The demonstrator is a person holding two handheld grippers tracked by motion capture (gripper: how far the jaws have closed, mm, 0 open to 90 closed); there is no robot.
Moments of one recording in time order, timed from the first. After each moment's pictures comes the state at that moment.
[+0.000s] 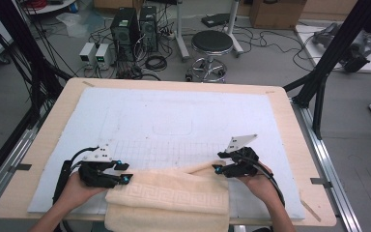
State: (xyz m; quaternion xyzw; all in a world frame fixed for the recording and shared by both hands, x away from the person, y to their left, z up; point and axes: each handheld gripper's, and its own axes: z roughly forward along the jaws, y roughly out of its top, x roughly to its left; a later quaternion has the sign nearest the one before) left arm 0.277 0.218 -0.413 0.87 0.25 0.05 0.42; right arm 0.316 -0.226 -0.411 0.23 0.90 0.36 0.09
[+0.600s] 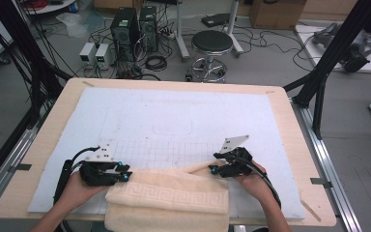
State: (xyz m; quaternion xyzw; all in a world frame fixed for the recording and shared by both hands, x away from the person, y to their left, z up) left arm 0.282 0.218 -0.416 0.87 0.27 0.06 0.41; right arm 0.325 -0.215 -0.426 0.22 0.91 0.35 0.09
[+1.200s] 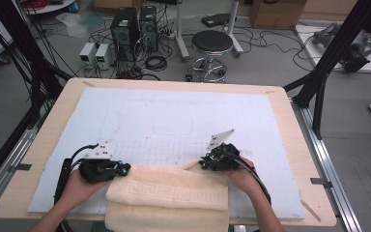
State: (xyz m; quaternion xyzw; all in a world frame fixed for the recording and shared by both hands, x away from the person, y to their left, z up) left arm 0.281 0.221 -0.406 0.86 0.27 0.09 0.43; right arm 0.341 -0.183 -0.427 0.19 0.92 0.35 0.04
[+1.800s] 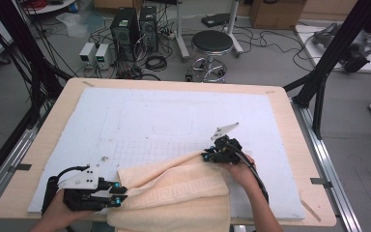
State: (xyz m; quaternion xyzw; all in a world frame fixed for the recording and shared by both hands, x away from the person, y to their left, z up) left arm 0.219 0.223 -0.383 0.87 0.15 0.03 0.48; right arm 0.361 -0.192 -0.429 0.26 0.90 0.35 0.05
